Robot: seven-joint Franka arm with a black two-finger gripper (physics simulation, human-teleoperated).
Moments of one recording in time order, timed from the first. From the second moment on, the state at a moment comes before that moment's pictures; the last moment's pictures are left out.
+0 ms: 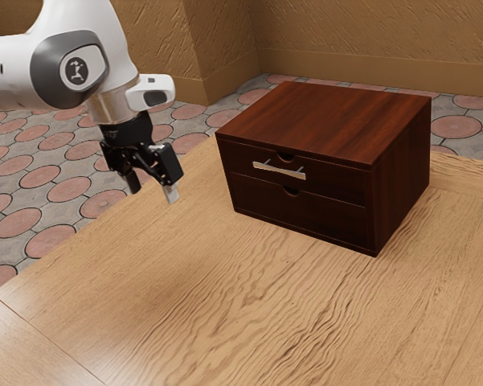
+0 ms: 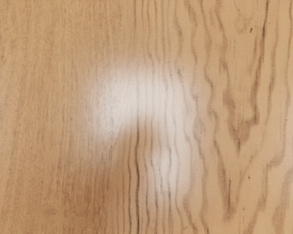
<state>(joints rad) 0.00 0.05 0.20 -1.50 -0.05 1.55 0.13</state>
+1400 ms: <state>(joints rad) 0.00 0.35 -0.10 -0.95 -0.01 1.35 0.93</state>
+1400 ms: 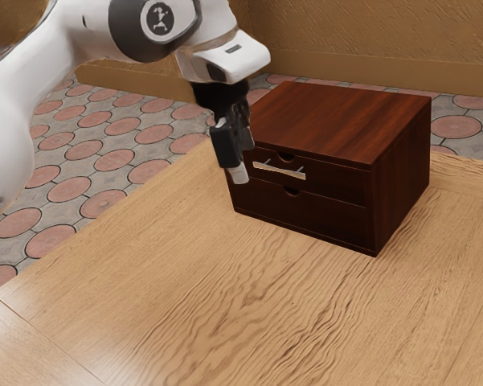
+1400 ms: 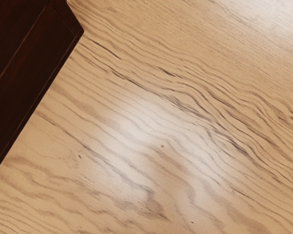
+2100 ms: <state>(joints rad) 0.11 0.51 -0.11 -0.92 0.06 1.48 1.36</state>
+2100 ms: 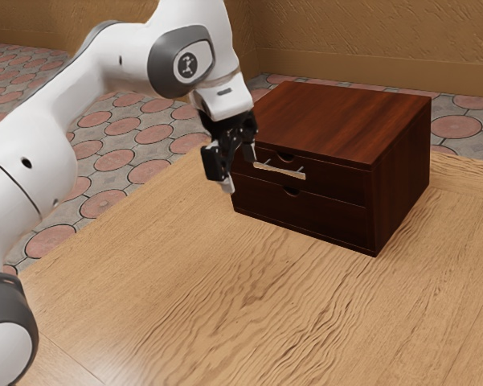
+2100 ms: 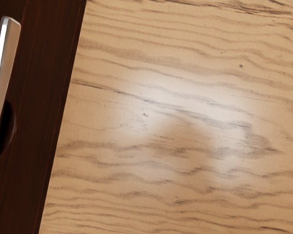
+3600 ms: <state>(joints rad) 0.09 0.46 -0.13 -1.17 0.11 1.91 1.60</state>
